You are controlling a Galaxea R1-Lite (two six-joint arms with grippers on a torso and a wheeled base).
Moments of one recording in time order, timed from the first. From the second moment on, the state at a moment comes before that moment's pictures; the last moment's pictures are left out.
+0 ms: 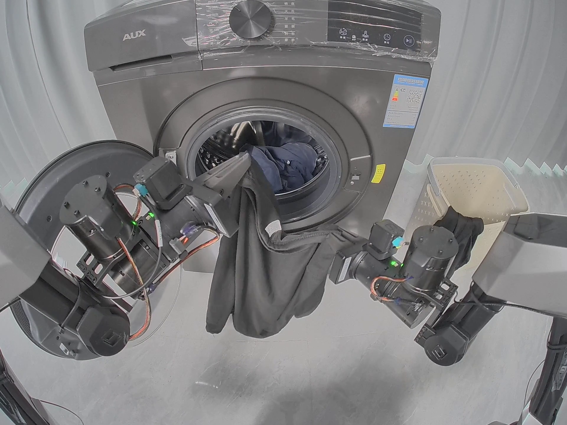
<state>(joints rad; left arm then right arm) -0.52 1.85 -0.66 -1.54 -0.17 -0.11 0.65 2.15 -0.71 -1.50 -0.11 0.14</state>
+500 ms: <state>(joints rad) -0.53 1.88 -0.70 -1.54 -0.17 -0.11 0.69 2.25 -0.64 -1.50 -0.11 0.13</state>
